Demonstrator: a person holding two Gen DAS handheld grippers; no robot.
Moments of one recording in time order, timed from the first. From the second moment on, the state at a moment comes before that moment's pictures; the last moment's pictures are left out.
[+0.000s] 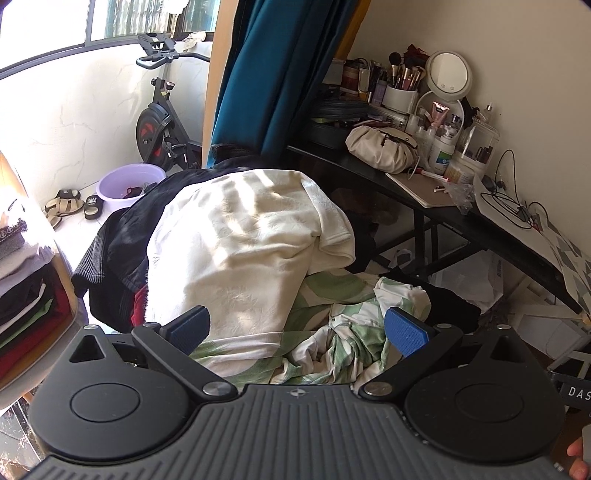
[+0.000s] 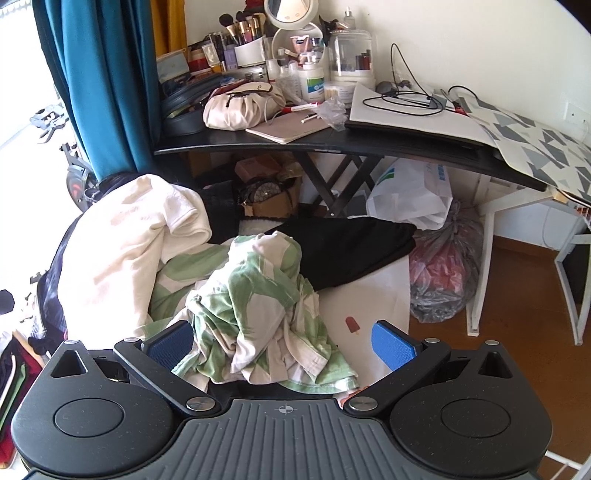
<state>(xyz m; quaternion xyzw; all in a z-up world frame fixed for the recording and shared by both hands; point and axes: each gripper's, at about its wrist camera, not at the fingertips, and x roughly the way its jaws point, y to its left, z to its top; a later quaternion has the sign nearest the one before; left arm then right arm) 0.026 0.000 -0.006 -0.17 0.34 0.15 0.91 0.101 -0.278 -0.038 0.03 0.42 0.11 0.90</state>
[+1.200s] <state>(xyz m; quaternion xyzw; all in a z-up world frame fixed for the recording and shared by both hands) 0.048 0.288 -0.032 -0.16 0.36 0.12 0.91 0.123 -0.003 -0.013 0.01 0.41 0.00 0.91</state>
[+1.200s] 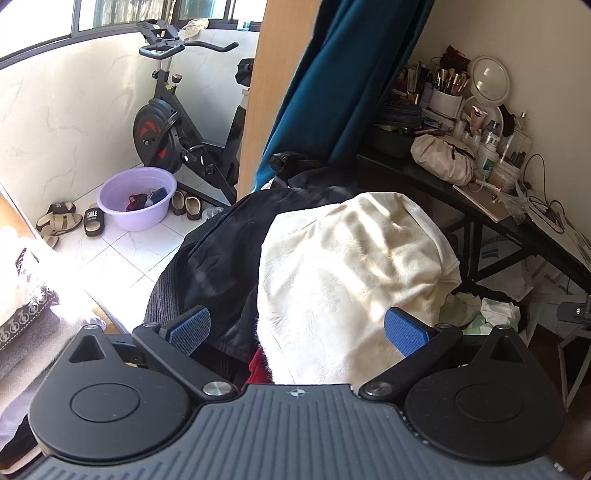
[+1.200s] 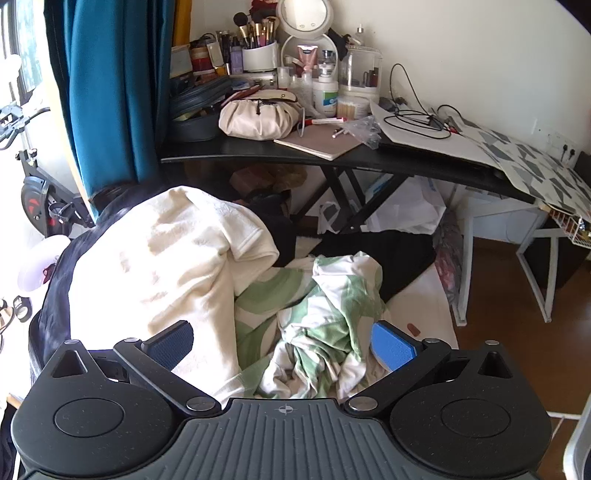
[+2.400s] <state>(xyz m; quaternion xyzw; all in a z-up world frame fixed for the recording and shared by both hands) 0.086 0.344 -0.036 -0.21 0.36 0.30 0.86 0.399 0.231 -0.153 -0.10 0.45 0.22 0.86</state>
